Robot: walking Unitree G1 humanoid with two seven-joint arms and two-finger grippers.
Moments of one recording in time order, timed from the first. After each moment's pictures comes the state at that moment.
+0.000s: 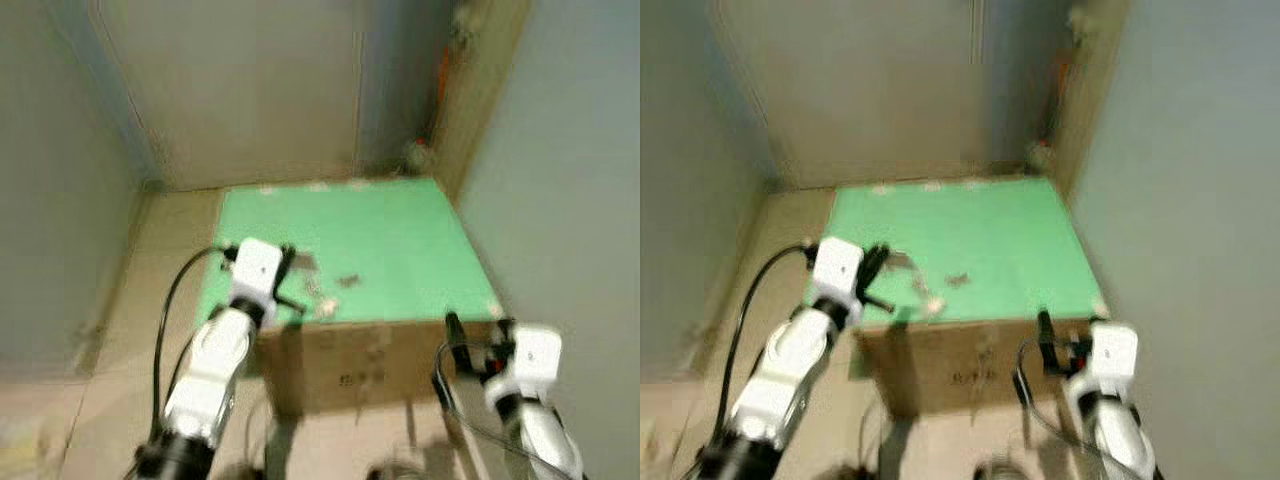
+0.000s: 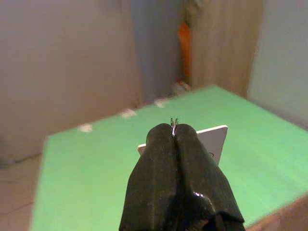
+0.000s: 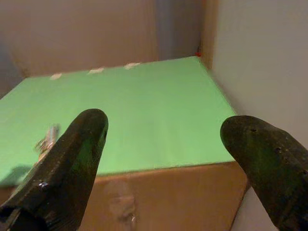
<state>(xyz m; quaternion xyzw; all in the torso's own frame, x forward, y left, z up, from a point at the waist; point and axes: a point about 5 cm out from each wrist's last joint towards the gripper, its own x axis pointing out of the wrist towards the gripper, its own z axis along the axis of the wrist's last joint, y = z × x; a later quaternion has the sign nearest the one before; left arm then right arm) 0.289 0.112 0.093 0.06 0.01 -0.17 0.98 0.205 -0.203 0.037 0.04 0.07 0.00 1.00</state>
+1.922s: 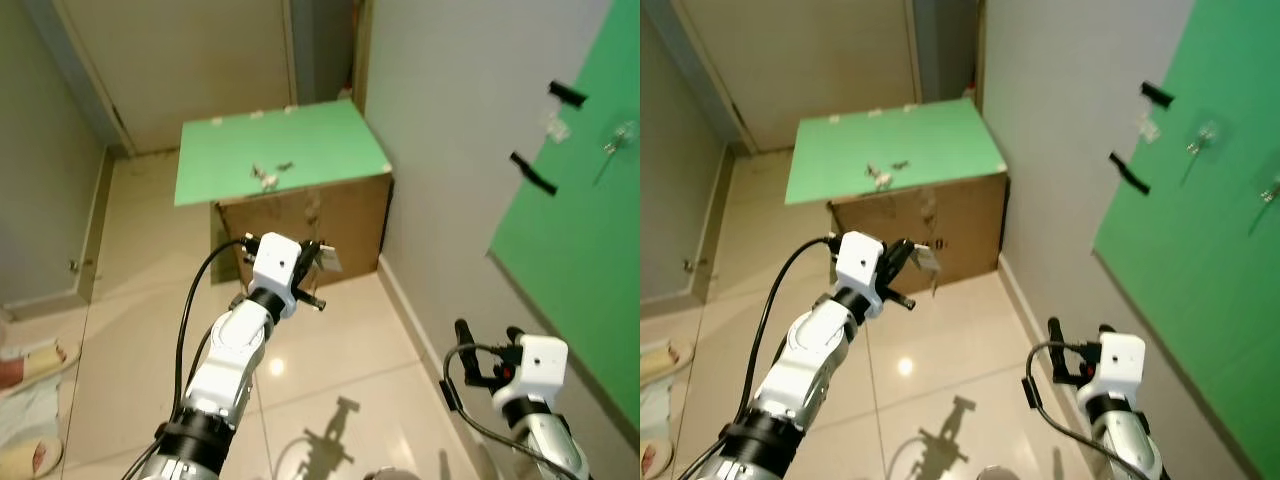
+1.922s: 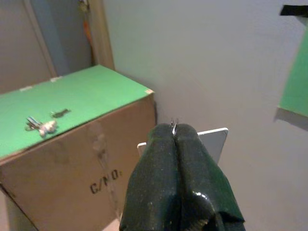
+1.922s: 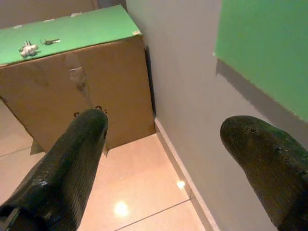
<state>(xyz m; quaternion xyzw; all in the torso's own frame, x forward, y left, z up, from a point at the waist) 0.299 0.094 0.089 0.03 0.01 -0.23 0.97 0.200 -0.213 0.024 0.03 0.10 -0.02 0.99</state>
